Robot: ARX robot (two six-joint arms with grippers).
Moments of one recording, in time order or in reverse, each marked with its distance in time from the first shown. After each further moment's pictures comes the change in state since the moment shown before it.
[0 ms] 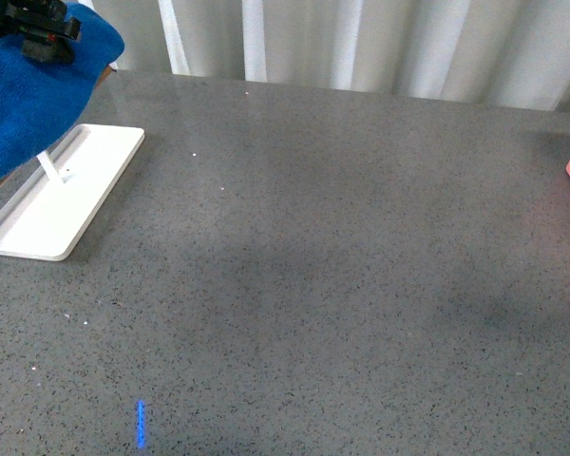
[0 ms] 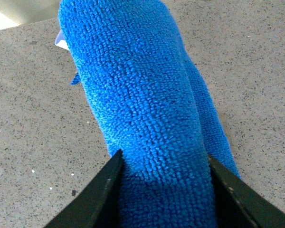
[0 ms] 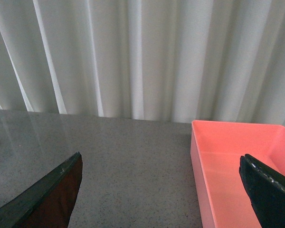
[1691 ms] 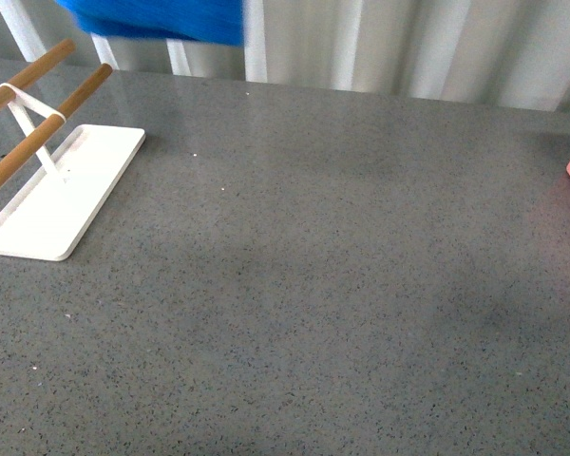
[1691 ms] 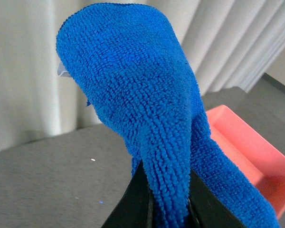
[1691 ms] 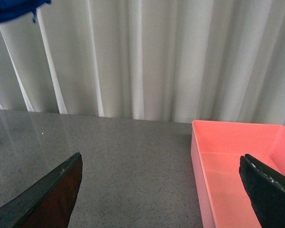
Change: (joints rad) left arm -0.513 -0.582 -0.379 0.360 0.245 -0.523; right arm 0.000 0.000 0.000 0.000 0.000 0.000
